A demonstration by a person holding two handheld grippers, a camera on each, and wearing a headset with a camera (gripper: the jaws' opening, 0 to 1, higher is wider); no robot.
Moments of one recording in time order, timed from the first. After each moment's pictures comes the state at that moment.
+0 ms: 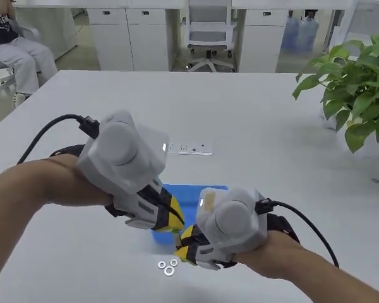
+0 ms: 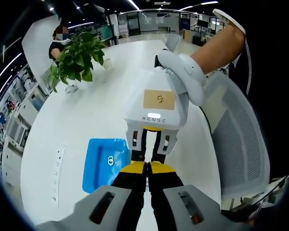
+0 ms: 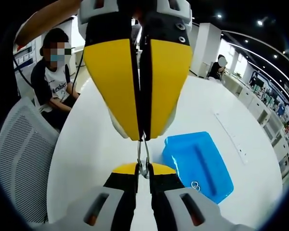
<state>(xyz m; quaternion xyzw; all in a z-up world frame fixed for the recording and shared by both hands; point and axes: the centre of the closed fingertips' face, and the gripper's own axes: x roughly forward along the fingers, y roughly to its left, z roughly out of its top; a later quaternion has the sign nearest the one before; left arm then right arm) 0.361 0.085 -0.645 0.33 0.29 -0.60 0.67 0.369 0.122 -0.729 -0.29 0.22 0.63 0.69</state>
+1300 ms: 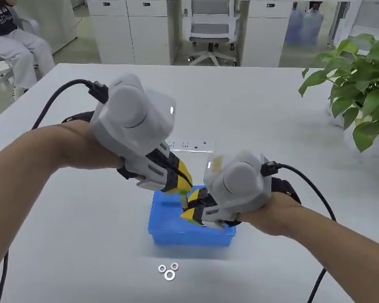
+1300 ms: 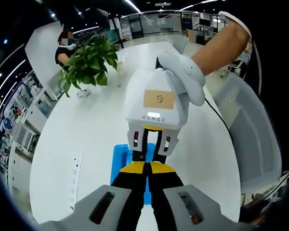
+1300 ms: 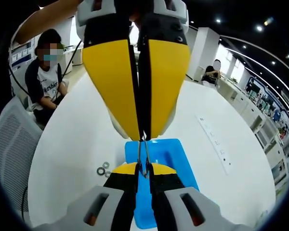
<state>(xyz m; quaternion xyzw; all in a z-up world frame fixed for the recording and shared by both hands) 0.427 0.084 -0.637 0.34 0.26 -0.58 0.69 0.443 0.123 -0.721 -0.30 0.20 0.62 0.70</state>
